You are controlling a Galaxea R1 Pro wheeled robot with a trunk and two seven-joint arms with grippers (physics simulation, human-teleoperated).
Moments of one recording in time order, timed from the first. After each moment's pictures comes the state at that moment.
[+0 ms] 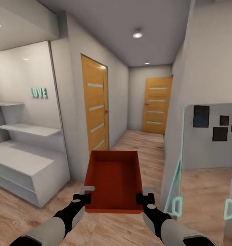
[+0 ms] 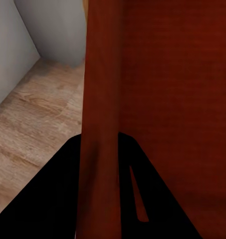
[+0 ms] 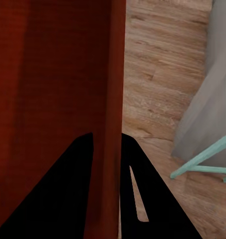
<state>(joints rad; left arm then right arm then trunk) -0.69 -0.07 -0.28 -0.23 0.25 0.02 0.22 -0.71 0.14 0.04 -0.11 0.07 -0.20 -0.22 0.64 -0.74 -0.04</state>
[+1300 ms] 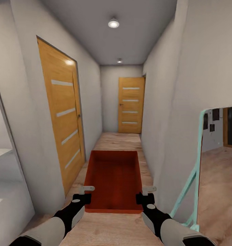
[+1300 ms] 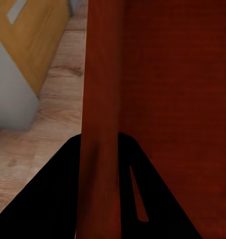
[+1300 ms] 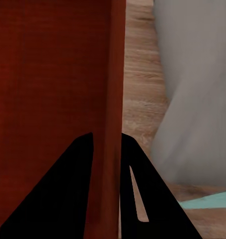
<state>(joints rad) -0.69 -0.07 -0.28 -0.23 0.25 0.02 0.21 -0.71 0.14 0.05 -0.11 0.07 -0.20 -0.22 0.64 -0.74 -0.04</state>
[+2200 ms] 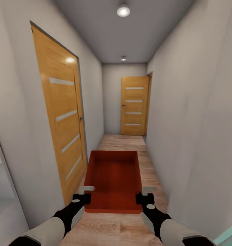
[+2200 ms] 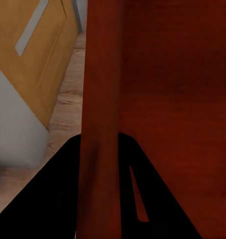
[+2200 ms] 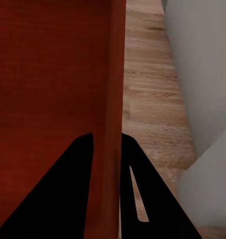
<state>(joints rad) -0.69 -0.07 -0.28 -0.23 0.25 0.02 0.21 -0.71 0.15 0.05 -0.11 0.07 -0.20 -0.22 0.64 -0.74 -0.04</state>
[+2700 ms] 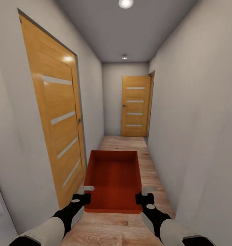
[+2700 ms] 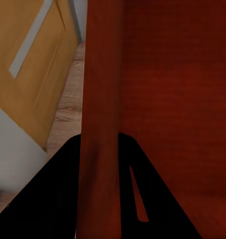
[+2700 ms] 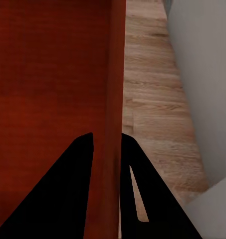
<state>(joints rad) -0.69 -0.07 -0.28 -0.23 0.25 0.02 0.21 -0.71 0.15 0.05 -0.11 0.07 -0.20 -0.23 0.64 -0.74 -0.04</state>
